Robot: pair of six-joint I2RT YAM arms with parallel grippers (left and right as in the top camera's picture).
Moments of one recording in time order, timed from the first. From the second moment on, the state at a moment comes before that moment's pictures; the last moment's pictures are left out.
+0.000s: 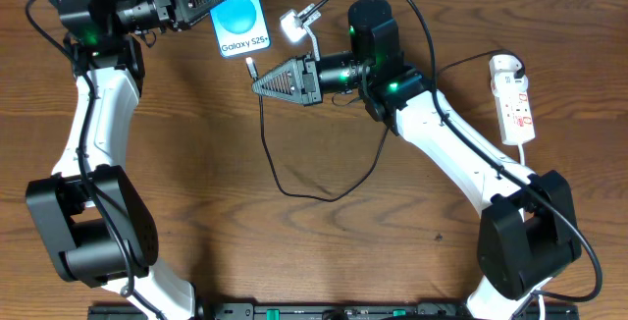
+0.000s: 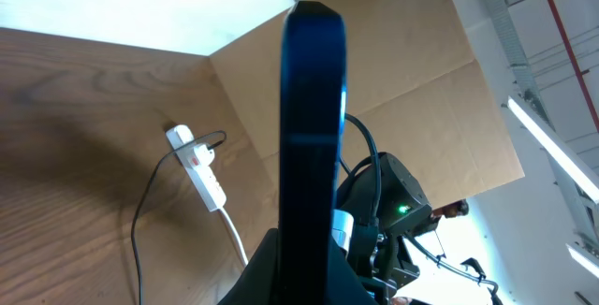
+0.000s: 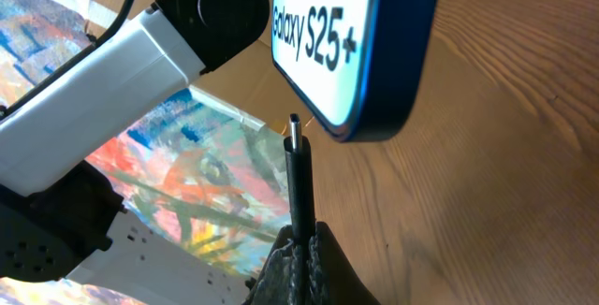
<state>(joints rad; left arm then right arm) 0.18 1.84 1.46 0.70 1.50 -1.37 0.52 1.85 1.45 0.12 -1.17 0.67</state>
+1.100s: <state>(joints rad) 0.18 1.84 1.46 0.70 1.50 -1.37 0.51 1.85 1.45 0.14 -1.15 0.70</state>
